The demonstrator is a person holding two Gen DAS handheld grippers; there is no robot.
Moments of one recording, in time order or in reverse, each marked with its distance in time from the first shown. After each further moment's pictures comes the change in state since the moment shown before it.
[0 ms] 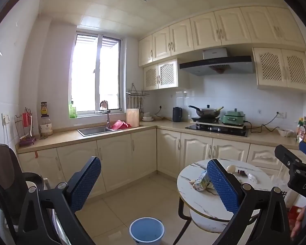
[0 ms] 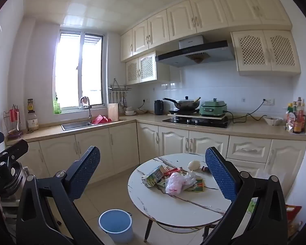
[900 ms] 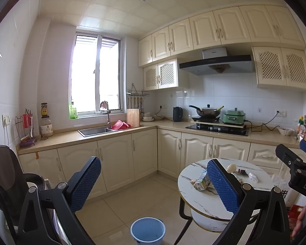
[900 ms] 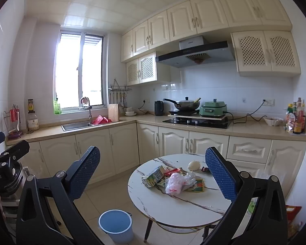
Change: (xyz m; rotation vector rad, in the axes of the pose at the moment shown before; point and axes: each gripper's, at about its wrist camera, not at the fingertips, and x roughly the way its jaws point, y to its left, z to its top) left arm 0.000 -0.005 0.001 0.003 0.004 0.002; right arm -0.003 -0.001 0.002 -0.001 -0.015 0.004
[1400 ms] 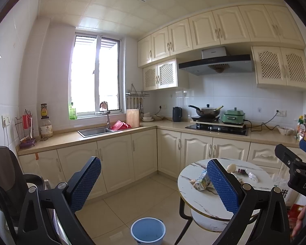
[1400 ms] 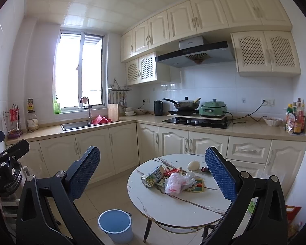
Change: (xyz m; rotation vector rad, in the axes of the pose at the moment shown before) left arm 0.002 0.000 -0.001 0.006 -0.001 -0.003; right arm 0.001 0.001 0.000 -0.003 0.004 -0.003
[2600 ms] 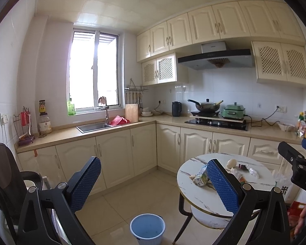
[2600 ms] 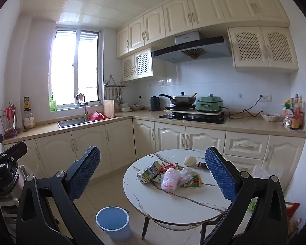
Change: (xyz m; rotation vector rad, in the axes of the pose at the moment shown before) left arm 0.014 0.003 0.000 0.007 0.035 -0.006; right arm 0.012 -0.007 -0.004 0.015 0.037 -0.030
